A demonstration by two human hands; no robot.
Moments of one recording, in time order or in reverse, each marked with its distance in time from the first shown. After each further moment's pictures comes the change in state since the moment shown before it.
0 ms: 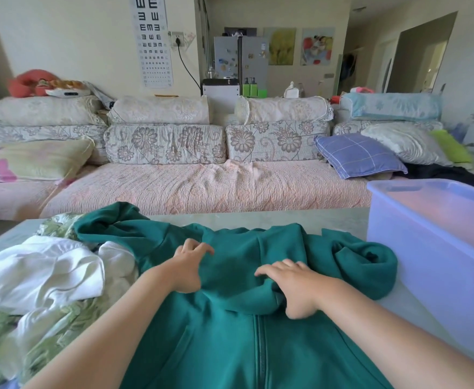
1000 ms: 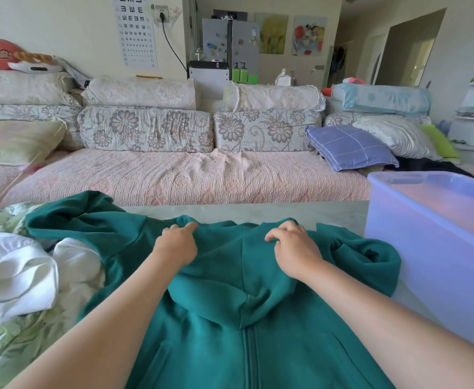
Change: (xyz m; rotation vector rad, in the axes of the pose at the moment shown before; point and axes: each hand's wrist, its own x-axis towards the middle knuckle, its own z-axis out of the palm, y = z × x) left_hand 0.091 0.002 0.011 0.046 0.217 -0.290; right_hand 0.074 0.052 0.002 0.180 0.534 0.320
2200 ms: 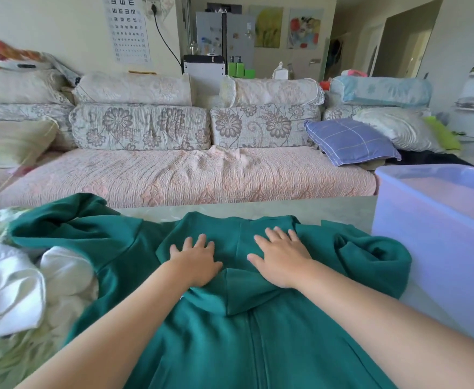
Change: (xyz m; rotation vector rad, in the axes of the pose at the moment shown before) left_hand -0.016 0.027 0.010 0.293 -0.234 0.215; right_hand 0.014 -0.025 0.022 -0.334 -0.294 -0.066
